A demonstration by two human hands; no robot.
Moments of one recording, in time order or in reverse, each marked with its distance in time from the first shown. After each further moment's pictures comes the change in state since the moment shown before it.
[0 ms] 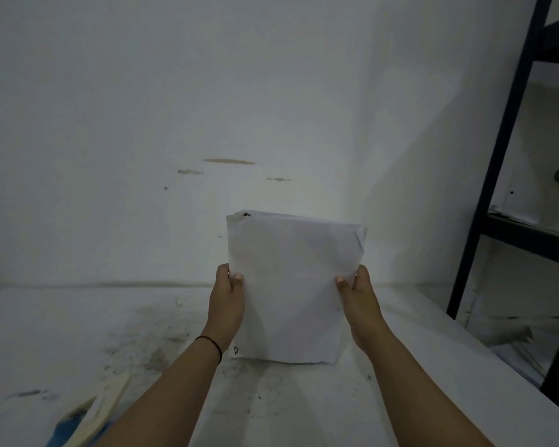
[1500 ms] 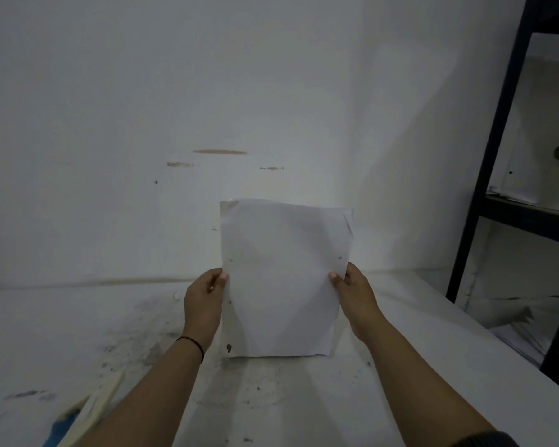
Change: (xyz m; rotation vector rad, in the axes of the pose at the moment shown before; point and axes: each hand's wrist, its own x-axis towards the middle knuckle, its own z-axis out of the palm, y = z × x) left_hand 0.001 -0.019 -0.021 -0.058 0.025 -0.050; right_hand 0.004 0.014 -0.004 -0.034 -0.061 0.047
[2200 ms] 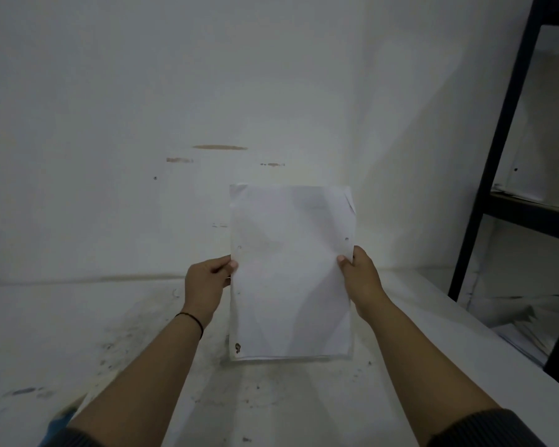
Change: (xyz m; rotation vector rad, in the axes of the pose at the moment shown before) left_hand 0.021 0.017 0.006 -0.133 -0.035 -0.074; right_hand 0.025 -0.015 -0.004 -0.212 0.109 0.005
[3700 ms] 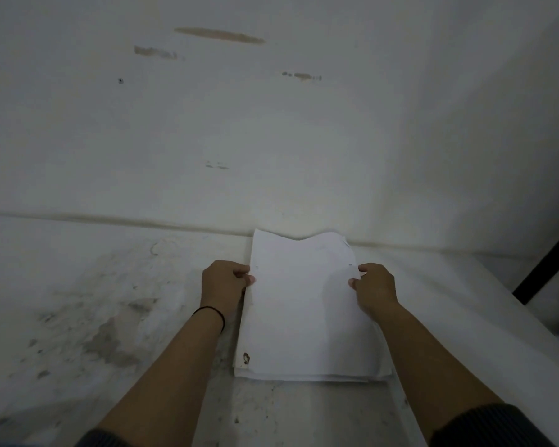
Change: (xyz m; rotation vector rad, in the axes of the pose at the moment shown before) left_hand 0.060 -0.134 0.052 0.472 0.008 -0.223; right_hand 0.109 0.140 0.049 -0.622 -0.130 0.265
